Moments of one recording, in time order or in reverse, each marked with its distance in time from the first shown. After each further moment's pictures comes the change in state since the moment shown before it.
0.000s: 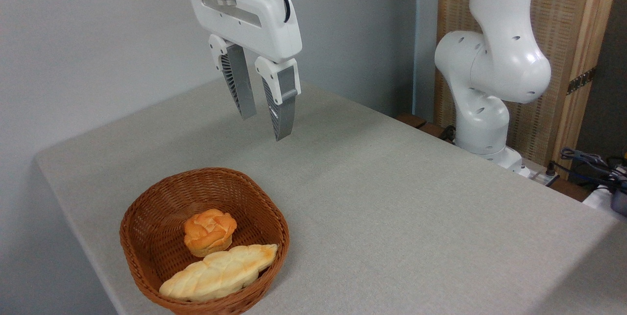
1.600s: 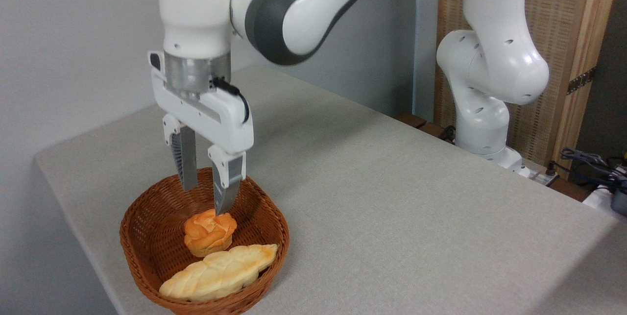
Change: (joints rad) arm -0.086 0.135 0.003 -0.223 -0.039 0.579 -0.165
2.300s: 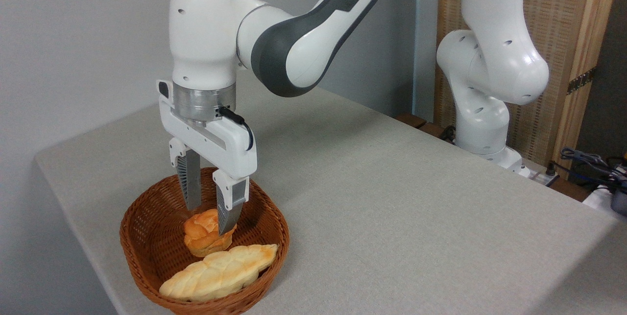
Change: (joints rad) arm -0.002 0.031 -0.007 -0.077 0.000 0.121 0.000
